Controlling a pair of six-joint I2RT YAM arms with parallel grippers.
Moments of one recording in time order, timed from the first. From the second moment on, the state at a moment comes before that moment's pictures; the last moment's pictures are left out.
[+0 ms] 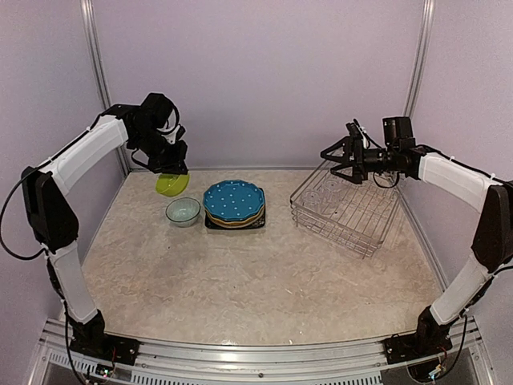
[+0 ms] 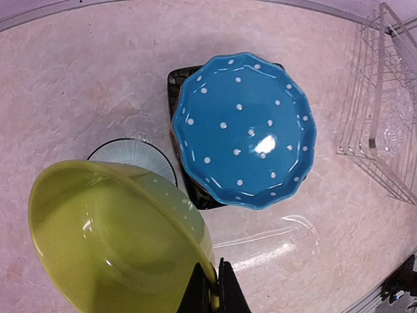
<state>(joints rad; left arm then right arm) -0.38 1.85 1.95 -1.08 0.16 -0.31 0.22 1.59 1.33 -0.24 -0.88 0.55</state>
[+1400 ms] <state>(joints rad) -0.45 2.19 1.99 -1.12 -0.15 -0.23 0.22 1.59 1.33 -0.29 -0.84 0.53</state>
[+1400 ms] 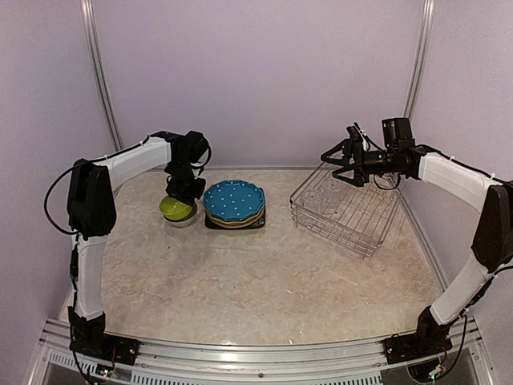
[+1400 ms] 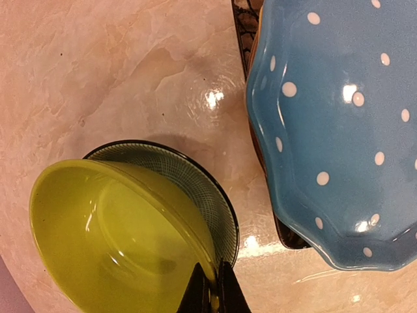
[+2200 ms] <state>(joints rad) -0.48 2.19 1.97 -1.12 -0.18 -0.22 0.22 1.60 1.33 -0.31 -0.84 0.51</state>
